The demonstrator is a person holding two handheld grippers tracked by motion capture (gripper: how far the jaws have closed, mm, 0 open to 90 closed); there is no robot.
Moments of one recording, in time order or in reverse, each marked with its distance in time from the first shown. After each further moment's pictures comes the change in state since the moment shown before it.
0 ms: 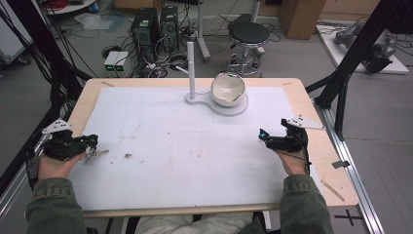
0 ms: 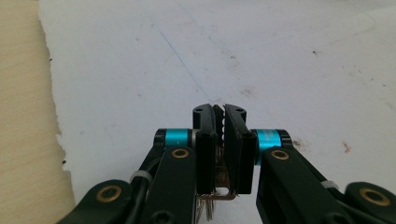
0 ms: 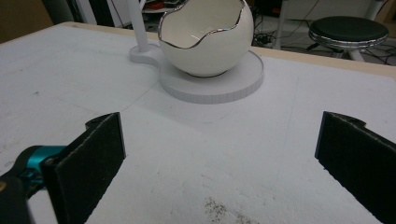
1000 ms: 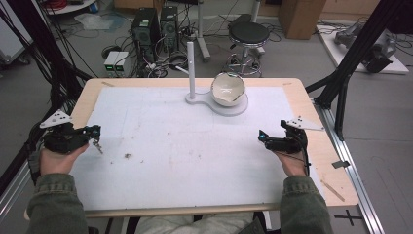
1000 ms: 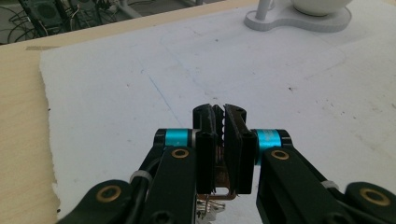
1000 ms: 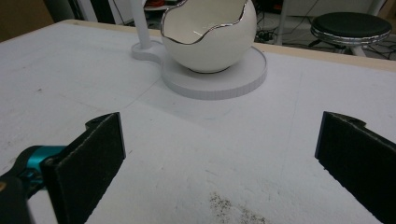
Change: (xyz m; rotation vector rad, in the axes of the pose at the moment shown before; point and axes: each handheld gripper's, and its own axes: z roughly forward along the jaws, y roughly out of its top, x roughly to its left) left arm -0.016 0.028 -0.006 -0.082 -0.014 0.048; right arm 0.003 -0.002 -0.001 0.008 0.003 0.008
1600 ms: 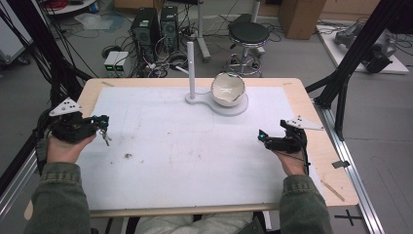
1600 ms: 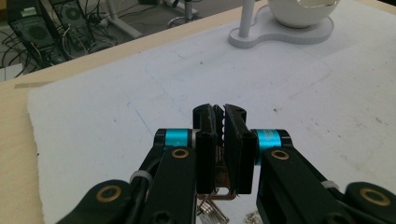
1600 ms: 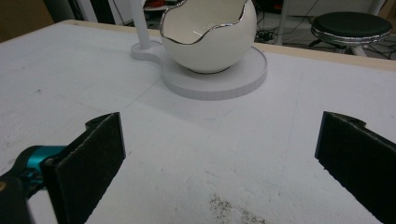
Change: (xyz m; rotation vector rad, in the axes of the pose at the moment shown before) left arm -0.017 0.038 0.009 -0.009 -0.029 0.077; right arm -0.001 0.000 0.002 -0.001 -0.001 -0.001
